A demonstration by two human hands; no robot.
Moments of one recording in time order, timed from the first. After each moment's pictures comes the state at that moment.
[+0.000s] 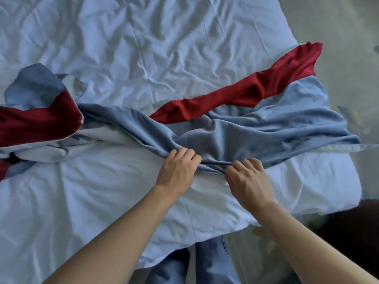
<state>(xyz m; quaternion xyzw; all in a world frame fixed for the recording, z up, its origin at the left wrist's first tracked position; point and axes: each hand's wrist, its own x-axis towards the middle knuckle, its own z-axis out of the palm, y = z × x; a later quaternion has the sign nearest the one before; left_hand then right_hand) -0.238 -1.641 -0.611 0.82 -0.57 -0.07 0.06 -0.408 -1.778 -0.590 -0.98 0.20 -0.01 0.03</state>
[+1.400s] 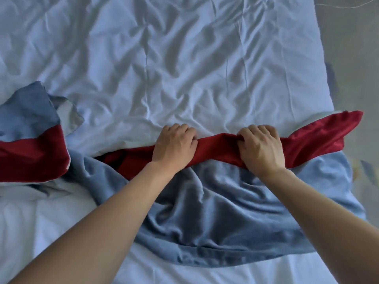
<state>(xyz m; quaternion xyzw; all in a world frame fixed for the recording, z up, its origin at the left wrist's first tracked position) -0.082 -1.791 -0.610 0.91 -0.39 -0.11 0.11 -0.210 -1.990 -0.602 -0.98 0.17 -0.02 0.06</state>
